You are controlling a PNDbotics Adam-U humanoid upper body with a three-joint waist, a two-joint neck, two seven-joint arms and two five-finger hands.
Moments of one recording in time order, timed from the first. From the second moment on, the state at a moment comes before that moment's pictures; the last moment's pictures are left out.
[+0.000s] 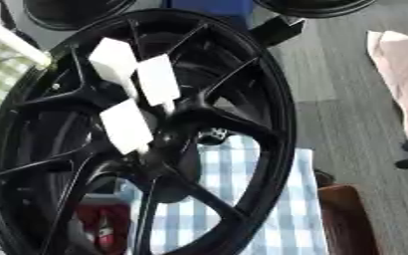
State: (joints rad) left arm -0.71 1.07 -0.12 -2.00 -0.02 0.40 -0.41; right arm 0.08 -0.39 -0.14 -1.98 -0.05 0.06 -0.27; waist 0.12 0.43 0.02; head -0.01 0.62
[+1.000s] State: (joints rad) left arm -0.34 0.95 0.22 -1.65 -0.18 0.60 -0.20; right arm 0.10 -0.37 -0.18 -1.98 -0.03 0.06 -0.31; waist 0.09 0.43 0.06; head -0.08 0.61
